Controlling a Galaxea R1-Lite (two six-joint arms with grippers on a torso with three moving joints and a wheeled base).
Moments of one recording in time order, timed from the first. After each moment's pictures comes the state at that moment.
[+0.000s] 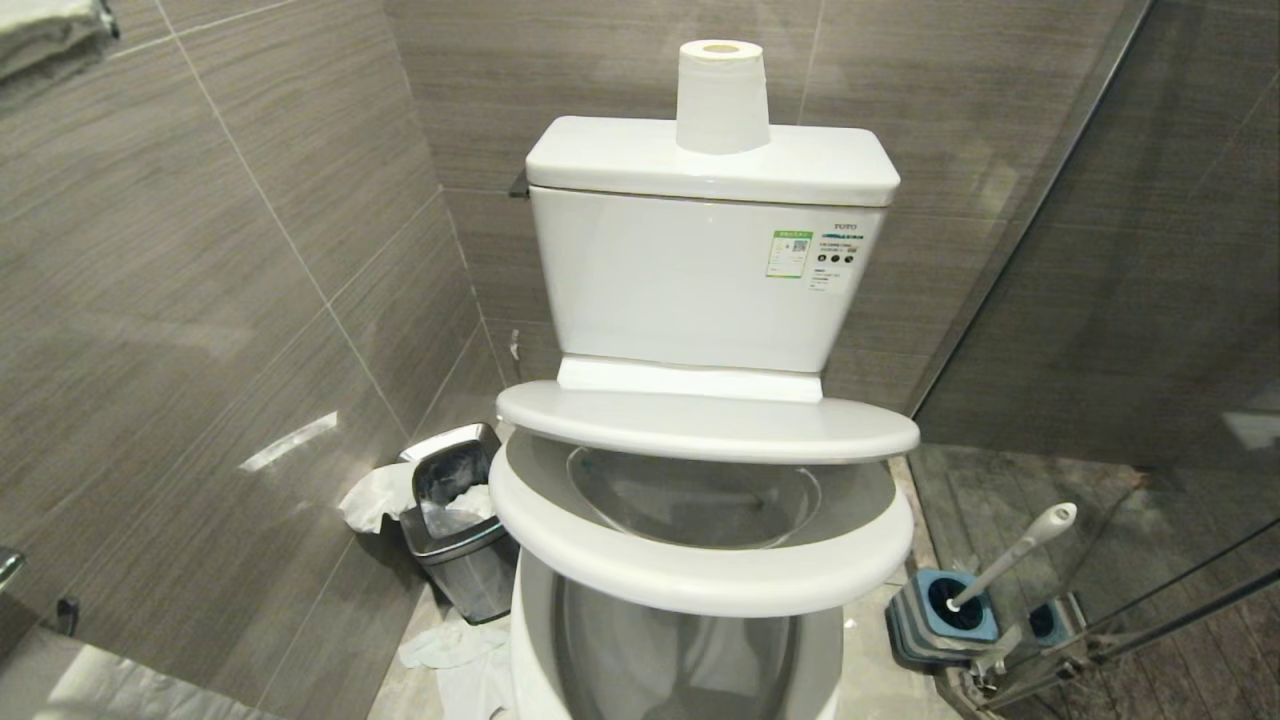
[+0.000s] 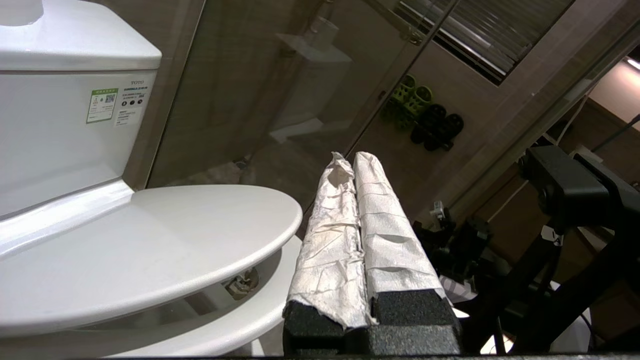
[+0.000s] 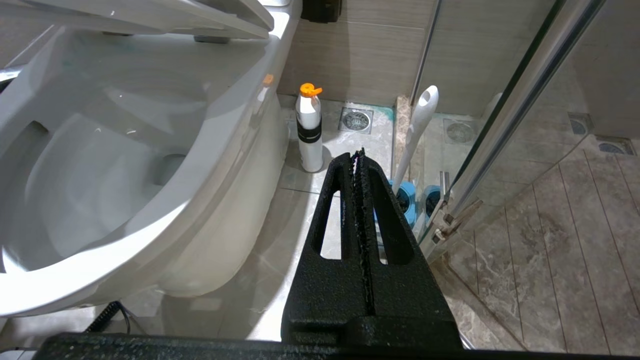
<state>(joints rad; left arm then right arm) -0.25 1.06 -1.07 -0.31 -0.94 -0.51 0.01 0.00 0.00 0.00 0.00 0.05</state>
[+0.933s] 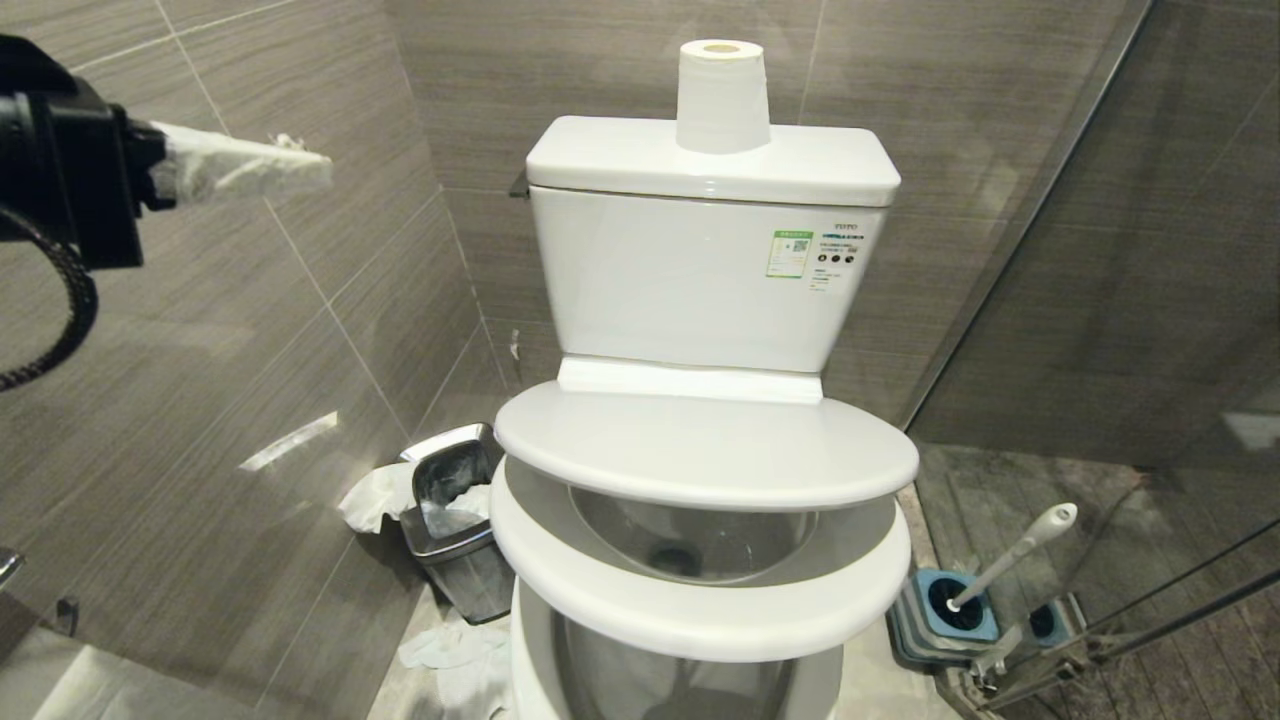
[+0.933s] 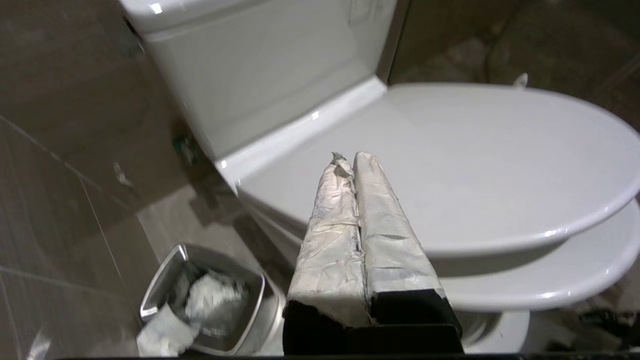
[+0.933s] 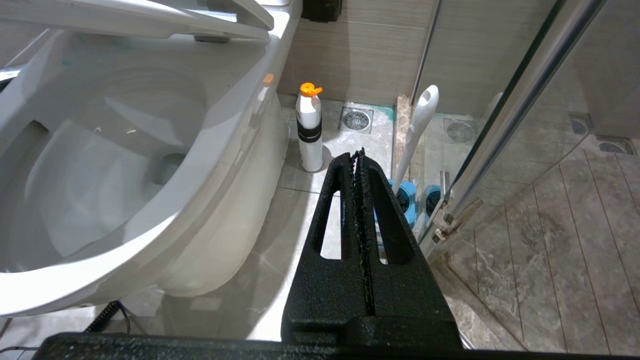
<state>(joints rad) -0.24 1.34 -1.52 0.41 -0.48 0.27 0.00 0.00 0.00 0.00 0.00 0.05</state>
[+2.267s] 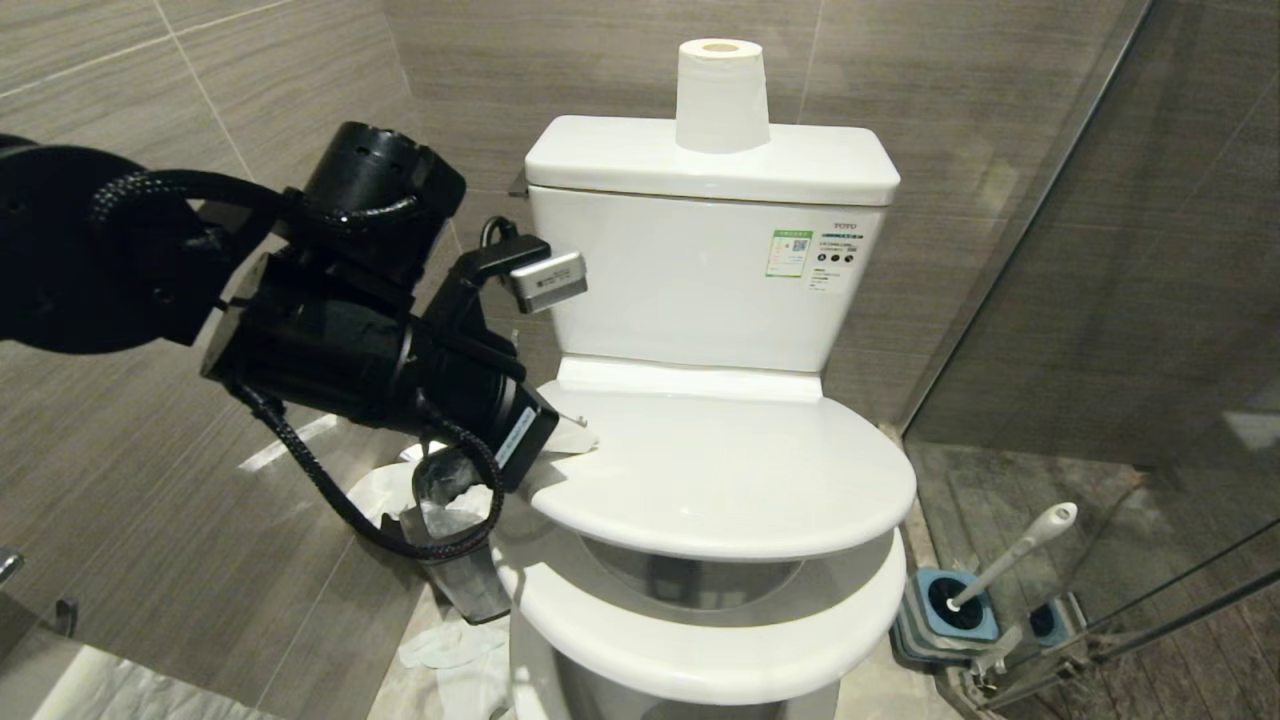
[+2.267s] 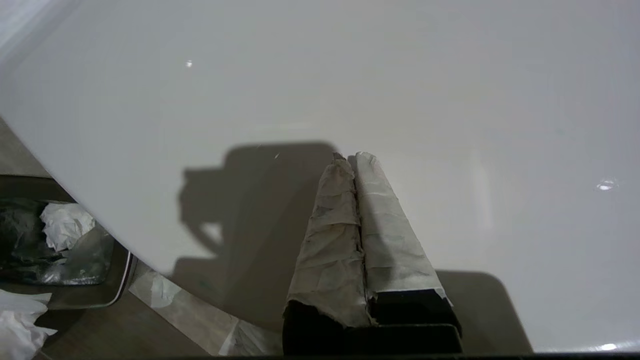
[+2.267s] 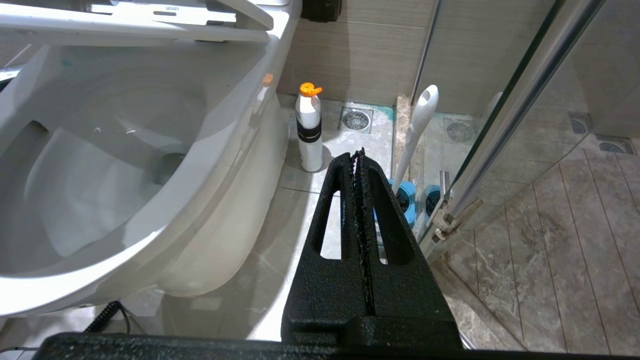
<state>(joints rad) -0.59 1.71 -1.53 0.57 -0.27 0.28 0.00 0.00 0.00 0.00 0.00 0.05</state>
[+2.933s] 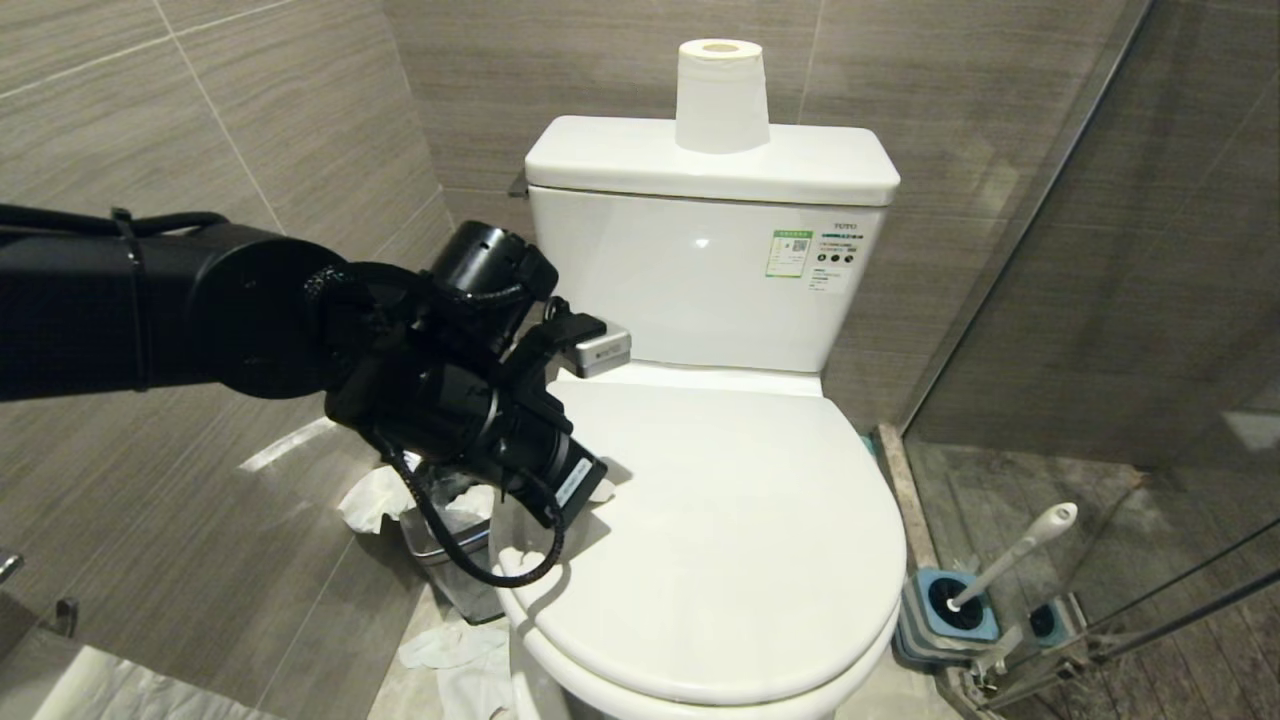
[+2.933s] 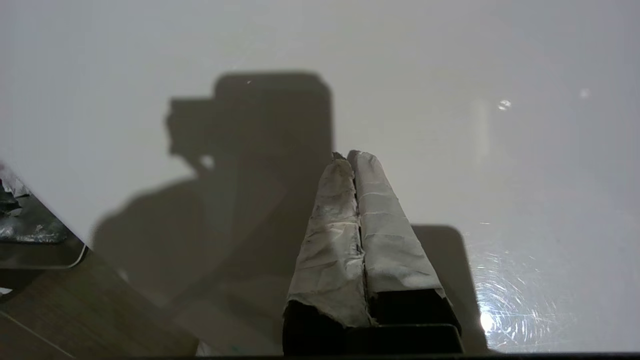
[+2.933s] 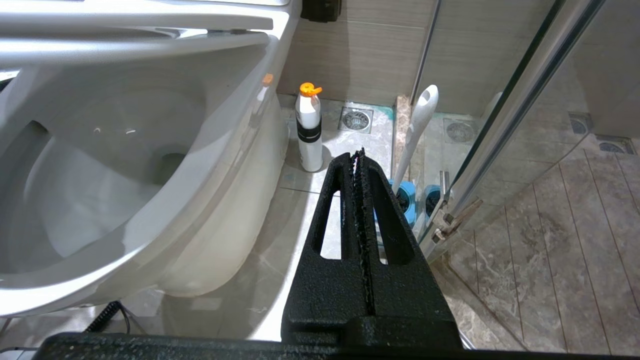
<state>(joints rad) -0.63 1.83 -1.52 0.58 -0.17 0.20 0.00 0.00 0.00 0.00 0.00 0.05</state>
